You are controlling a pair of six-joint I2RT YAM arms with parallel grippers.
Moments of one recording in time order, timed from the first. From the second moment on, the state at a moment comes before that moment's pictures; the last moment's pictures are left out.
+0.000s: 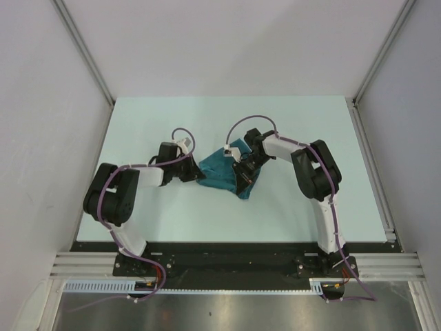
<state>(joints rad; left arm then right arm) -0.26 1.74 0.75 0.19 0.49 -0.49 0.51 2.20 1.56 -0.86 -0.83 -0.41</state>
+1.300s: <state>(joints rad) -0.27 1.81 0.91 -0.03 0.51 -0.50 0.88 1.85 1.12 -0.10 0.00 -0.32</state>
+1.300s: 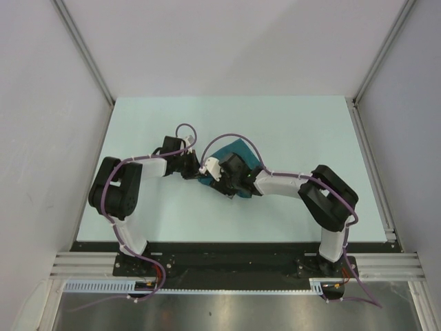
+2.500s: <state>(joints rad) -0.29 1.51 0.63 0.18 0.41 -0.44 0.54 2.20 1.51 -0.55 -0.87 -0.24</state>
